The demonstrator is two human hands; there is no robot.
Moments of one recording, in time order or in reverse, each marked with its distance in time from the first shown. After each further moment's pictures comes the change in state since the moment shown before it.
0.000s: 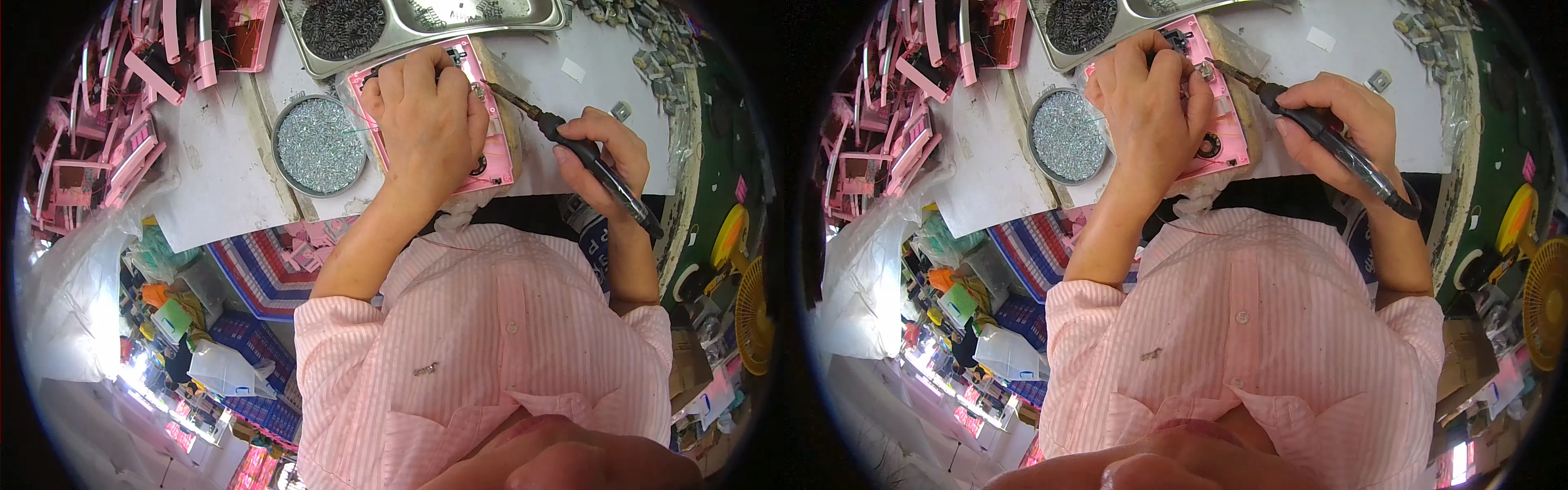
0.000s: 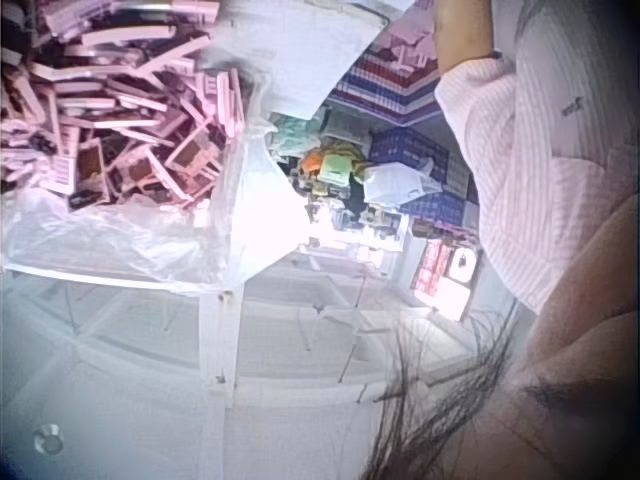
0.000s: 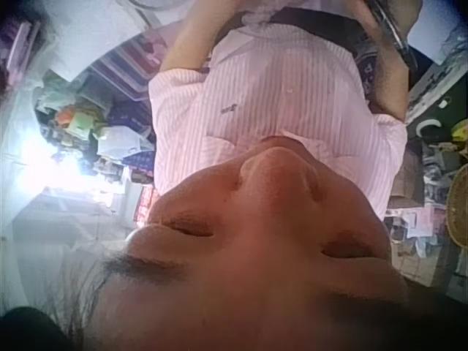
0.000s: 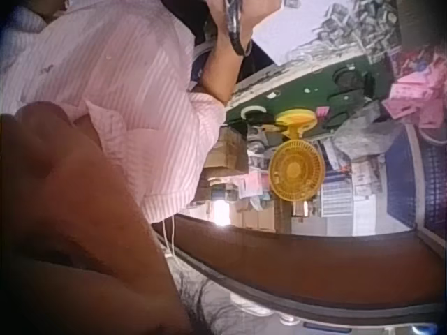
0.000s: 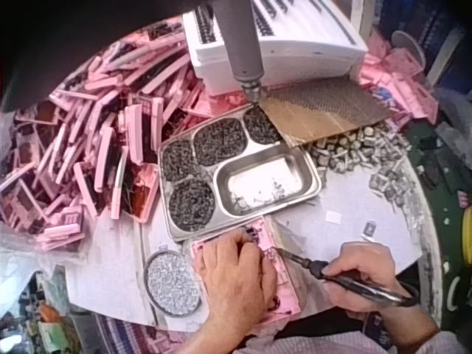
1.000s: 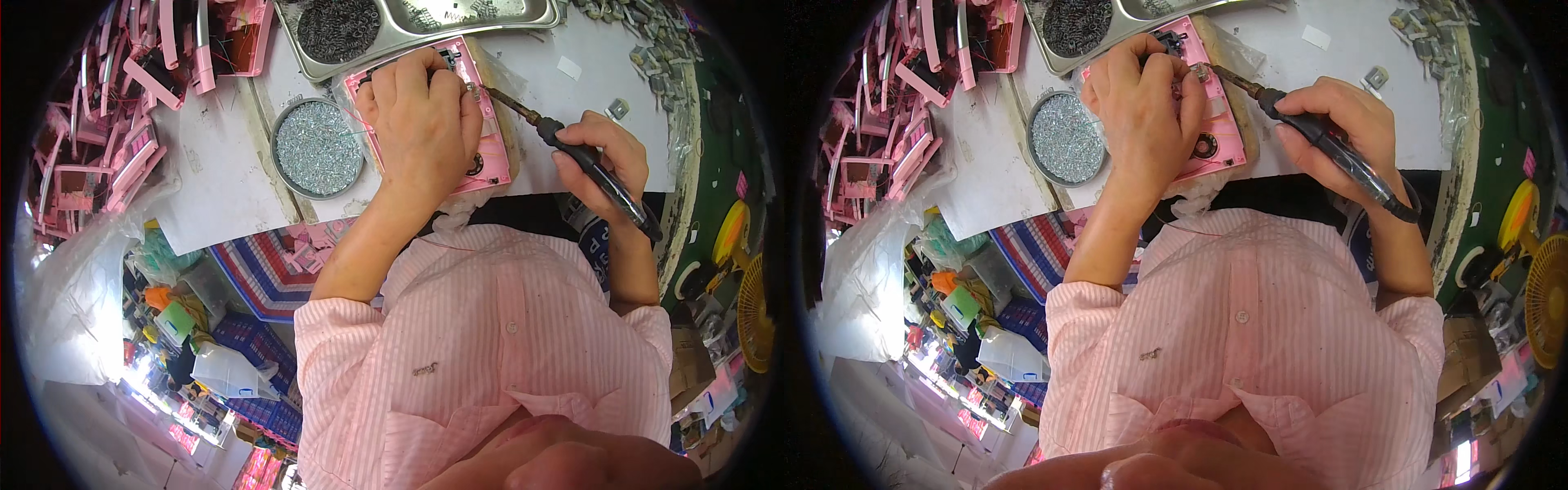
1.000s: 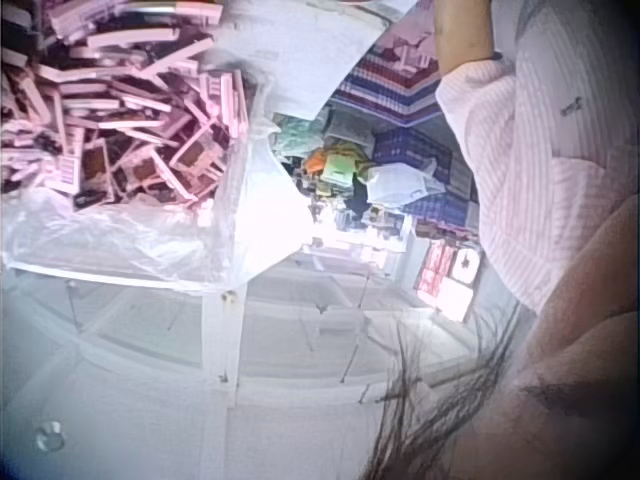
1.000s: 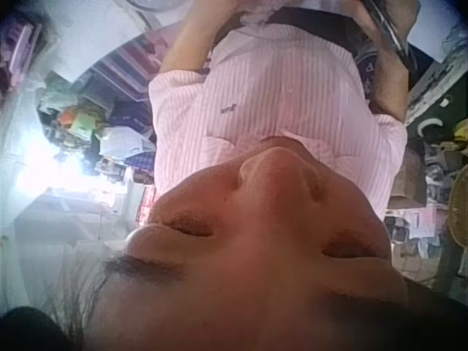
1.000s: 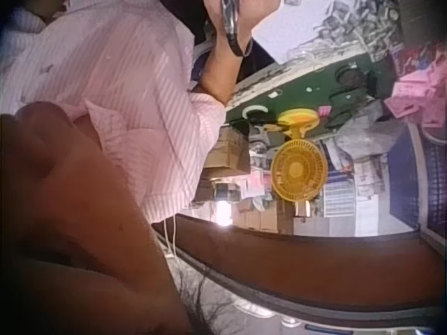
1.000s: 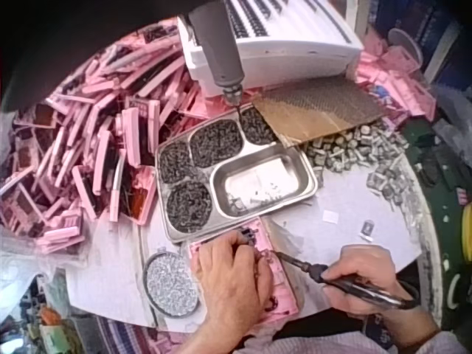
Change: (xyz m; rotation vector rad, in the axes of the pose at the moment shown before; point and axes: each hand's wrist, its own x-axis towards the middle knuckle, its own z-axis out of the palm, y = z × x) left_hand -0.001 0.000 0.000 -0.013 0.031 0.023; right_hand -0.004 -0.001 -0.004 -0.038 -0.021 -0.037
